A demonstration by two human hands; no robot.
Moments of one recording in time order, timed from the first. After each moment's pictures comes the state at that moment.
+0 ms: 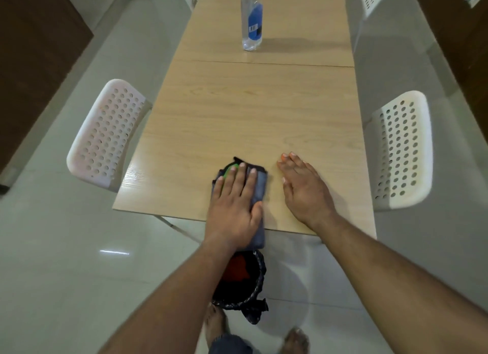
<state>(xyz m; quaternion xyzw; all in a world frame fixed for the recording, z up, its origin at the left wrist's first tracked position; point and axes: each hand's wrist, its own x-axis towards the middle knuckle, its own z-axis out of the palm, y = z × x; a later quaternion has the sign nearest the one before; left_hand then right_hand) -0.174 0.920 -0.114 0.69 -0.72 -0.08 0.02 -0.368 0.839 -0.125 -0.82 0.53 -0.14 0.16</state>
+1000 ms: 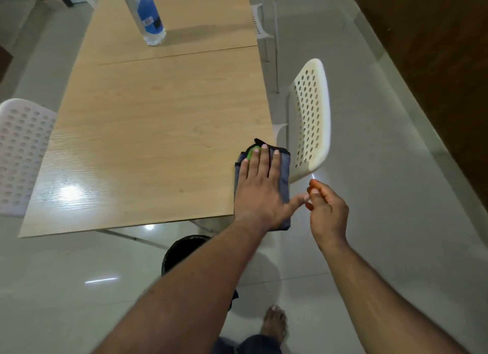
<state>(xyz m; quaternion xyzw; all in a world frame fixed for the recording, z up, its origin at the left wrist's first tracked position) -0.414 0.897 -0.117 0.60 -0.79 -0.08 -0.01 -0.560 0.946 -0.154 -0.30 0.72 -0.48 0.39</state>
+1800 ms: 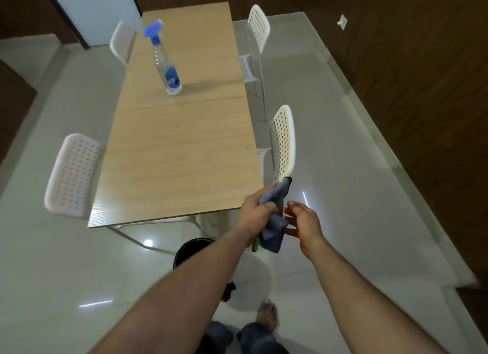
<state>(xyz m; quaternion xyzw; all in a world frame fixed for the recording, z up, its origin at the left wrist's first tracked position) -0.412 1.011 0.060 0.56 -0.47 -0.62 0.29 -0.557 1.037 0.025 -0.18 0.67 -0.41 0.59</state>
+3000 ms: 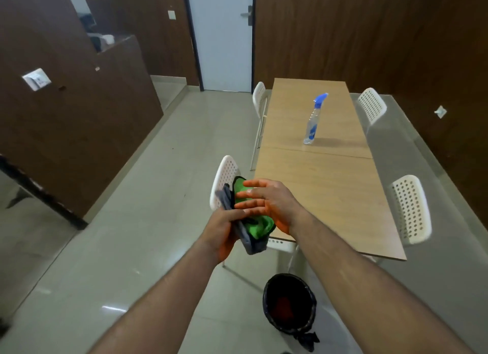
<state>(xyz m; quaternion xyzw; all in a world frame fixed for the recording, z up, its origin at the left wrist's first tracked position) 0.106 1.111 0.208 0.48 -0.24 -0.66 0.53 -0.034 1.041 0.252 -0.47 0.44 -0.29 0.71</state>
